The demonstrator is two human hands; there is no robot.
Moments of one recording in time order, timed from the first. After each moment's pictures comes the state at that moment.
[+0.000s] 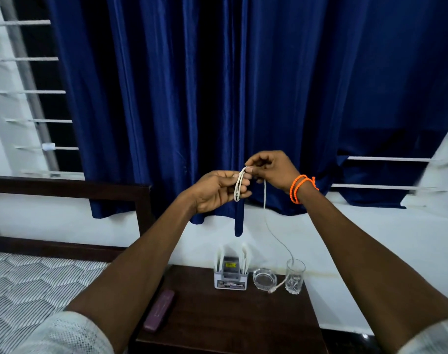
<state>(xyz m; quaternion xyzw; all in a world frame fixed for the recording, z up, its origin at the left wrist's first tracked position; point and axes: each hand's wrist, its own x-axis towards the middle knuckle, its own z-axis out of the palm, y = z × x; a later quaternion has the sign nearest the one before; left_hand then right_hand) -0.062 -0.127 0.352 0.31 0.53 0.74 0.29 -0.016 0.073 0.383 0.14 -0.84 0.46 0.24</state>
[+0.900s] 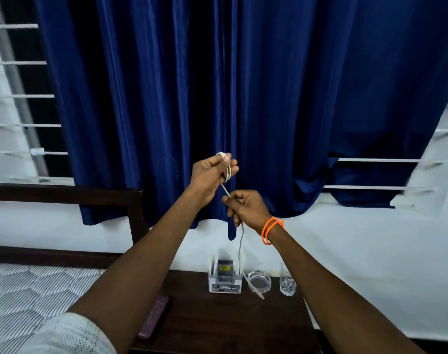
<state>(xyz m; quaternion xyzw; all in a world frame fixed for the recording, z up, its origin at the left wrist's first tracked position) -0.067 -0.099 0.368 0.25 0.51 0.82 0.04 -0.004 0.020 0.304 0.07 -0.78 0.60 0.18</state>
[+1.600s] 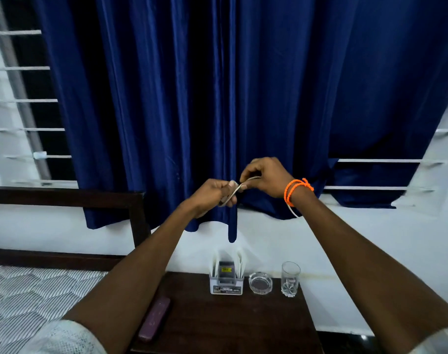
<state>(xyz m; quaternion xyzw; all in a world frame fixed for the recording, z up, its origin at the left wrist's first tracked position) -0.069 -0.116 0.340 0.35 0.75 0.55 0.08 -0.004 0.079 0.390 0.18 -0.92 0.24 0.27</state>
